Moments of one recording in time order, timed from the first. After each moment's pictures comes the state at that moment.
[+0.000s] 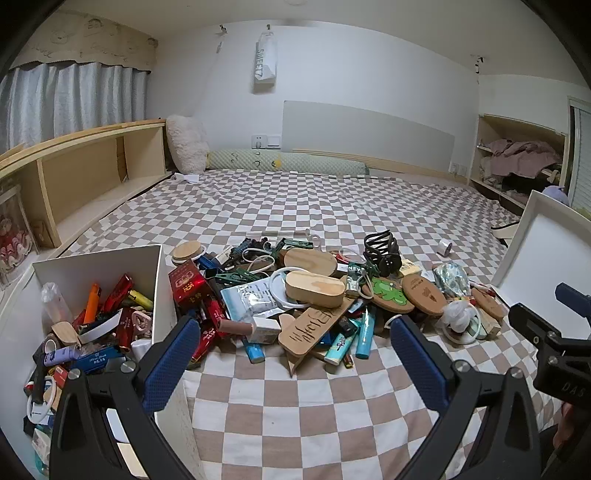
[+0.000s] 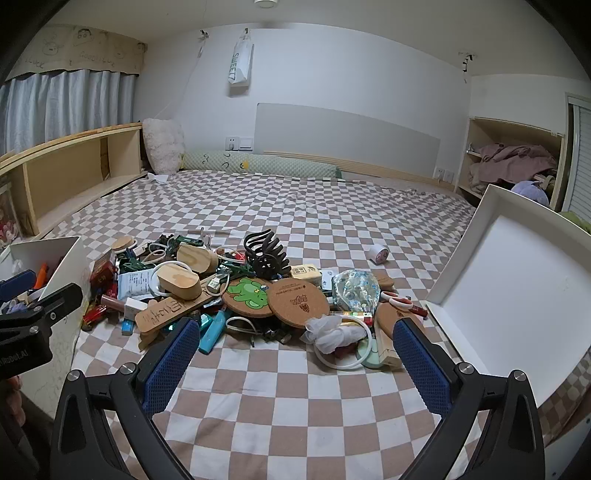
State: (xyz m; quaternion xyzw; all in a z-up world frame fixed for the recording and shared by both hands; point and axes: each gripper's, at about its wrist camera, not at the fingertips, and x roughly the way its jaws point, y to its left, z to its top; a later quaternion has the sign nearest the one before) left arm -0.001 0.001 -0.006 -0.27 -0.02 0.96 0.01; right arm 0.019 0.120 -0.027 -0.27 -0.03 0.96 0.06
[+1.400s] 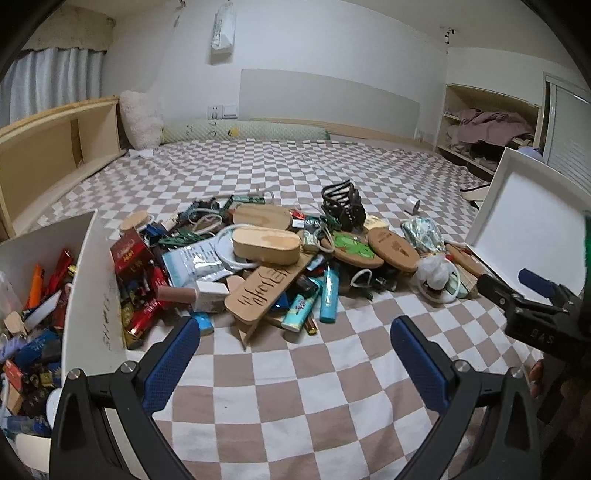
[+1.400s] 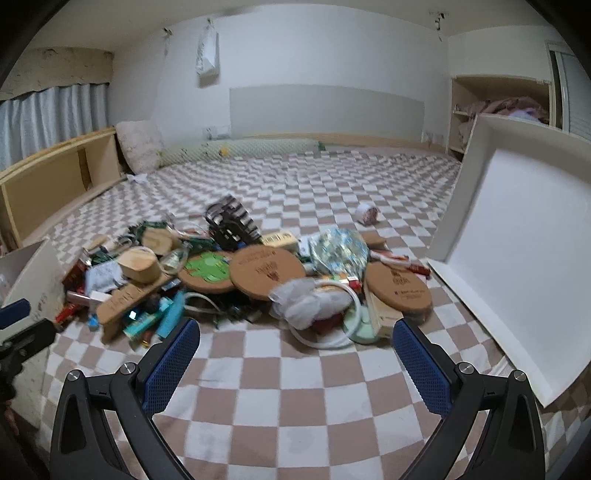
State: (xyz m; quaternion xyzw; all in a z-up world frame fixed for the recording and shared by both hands) left arm -0.021 0.026 -0.051 -0.33 -0.02 0.94 0.09; right arm -0.004 0.178 -0.088 -0.30 0.03 0.95 0.08
